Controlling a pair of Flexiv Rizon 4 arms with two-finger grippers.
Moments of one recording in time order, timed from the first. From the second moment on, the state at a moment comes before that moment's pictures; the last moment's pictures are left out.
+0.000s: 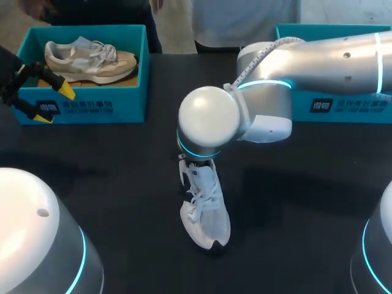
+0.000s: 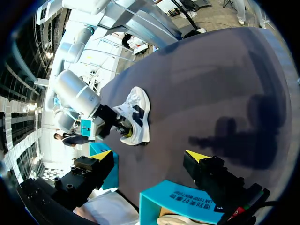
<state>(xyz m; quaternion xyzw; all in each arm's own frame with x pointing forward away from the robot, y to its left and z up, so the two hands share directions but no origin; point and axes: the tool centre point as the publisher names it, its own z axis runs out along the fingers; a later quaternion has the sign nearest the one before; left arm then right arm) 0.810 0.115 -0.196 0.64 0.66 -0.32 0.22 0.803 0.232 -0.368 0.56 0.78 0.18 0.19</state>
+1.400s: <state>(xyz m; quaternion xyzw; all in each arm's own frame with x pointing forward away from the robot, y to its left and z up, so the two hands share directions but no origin) 0.810 0.115 -0.196 0.64 0.66 -0.32 0.22 0.805 0.229 -0.384 0.57 0.79 0.16 0.16</state>
